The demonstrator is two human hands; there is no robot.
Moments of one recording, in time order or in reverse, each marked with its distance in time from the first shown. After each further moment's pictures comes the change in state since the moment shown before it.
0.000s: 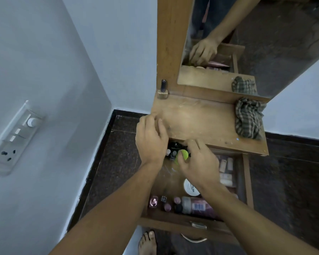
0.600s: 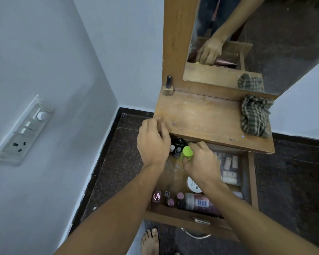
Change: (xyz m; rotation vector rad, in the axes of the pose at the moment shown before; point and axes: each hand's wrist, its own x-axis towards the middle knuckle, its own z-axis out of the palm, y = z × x) left_hand -0.018 -0.009 -0.008 0.068 -0.026 -0.051; right_hand -0.006 0.003 0.009 -0.014 -0.233 0.126
